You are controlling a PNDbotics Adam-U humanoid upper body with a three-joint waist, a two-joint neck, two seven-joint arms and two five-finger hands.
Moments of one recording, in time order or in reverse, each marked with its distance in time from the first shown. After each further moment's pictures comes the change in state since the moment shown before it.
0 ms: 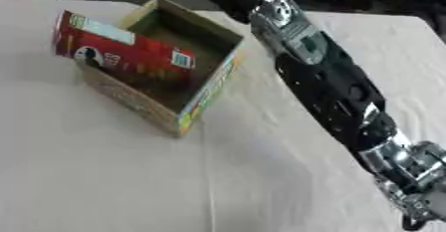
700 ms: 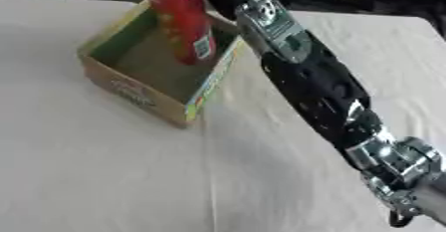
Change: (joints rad) left arm -0.029 -0.002 -0.002 0.000 0.018 0.000 -0.013; right arm -0.062 0.025 0.040 0.089 0.107 -0.084 -0.056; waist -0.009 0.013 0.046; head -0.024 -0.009
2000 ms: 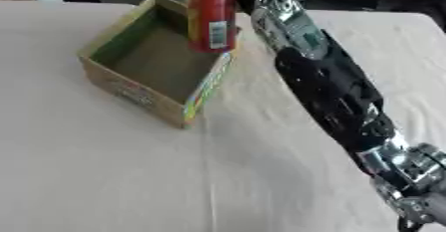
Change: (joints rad) left arm 0.000 0.000 0.000 0.023 0.020 0.001 -0.009; right arm -0.035 0.034 -0.024 -0.004 -0.146 0.154 -0.442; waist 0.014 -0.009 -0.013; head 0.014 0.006
